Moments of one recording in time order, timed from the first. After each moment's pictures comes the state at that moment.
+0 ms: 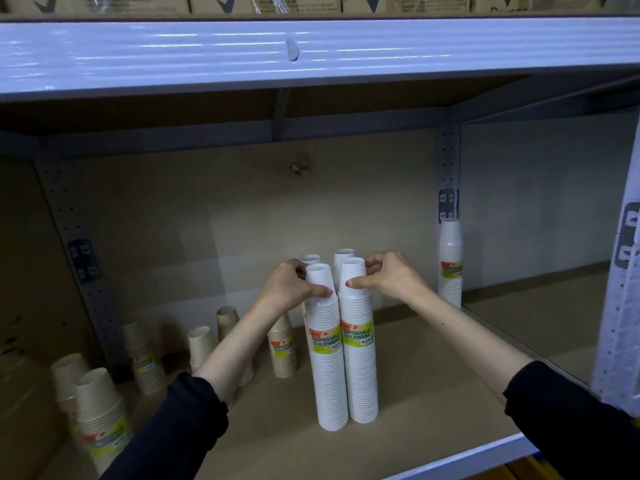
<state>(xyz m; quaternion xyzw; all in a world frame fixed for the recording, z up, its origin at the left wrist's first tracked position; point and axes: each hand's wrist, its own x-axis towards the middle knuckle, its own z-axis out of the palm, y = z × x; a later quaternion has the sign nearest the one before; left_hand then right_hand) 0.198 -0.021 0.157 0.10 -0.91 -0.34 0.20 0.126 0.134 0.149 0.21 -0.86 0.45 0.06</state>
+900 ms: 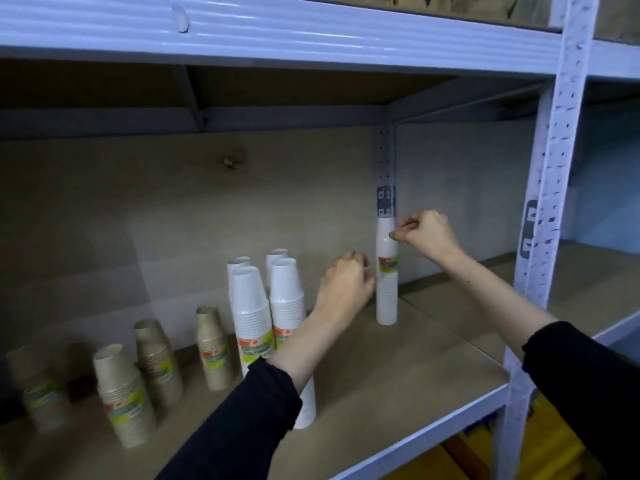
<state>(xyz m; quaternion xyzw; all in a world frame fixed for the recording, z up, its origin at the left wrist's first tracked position) 0.136 0.127 0.133 -0.06 -0.95 -0.18 0.24 0.086 0.260 0.182 0.08 -0.87 0.41 0.24</state>
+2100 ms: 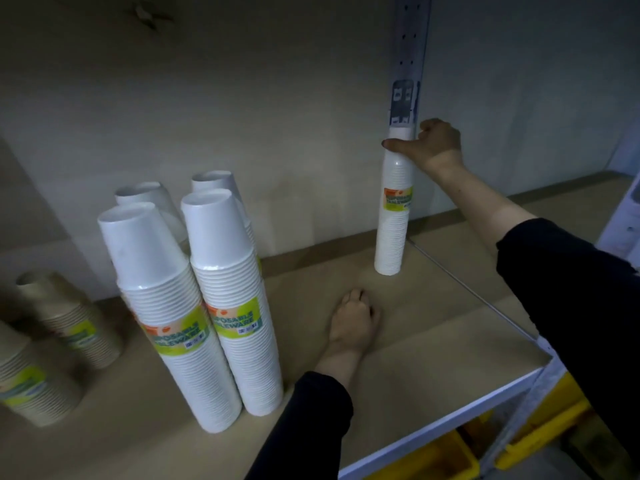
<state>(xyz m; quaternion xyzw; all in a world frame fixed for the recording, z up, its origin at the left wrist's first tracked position) 0.009 0.149 -0.076 0.00 -0.97 -0.24 0.04 -0.081 0.254 0.141 0.06 -0.87 0.44 0.19</state>
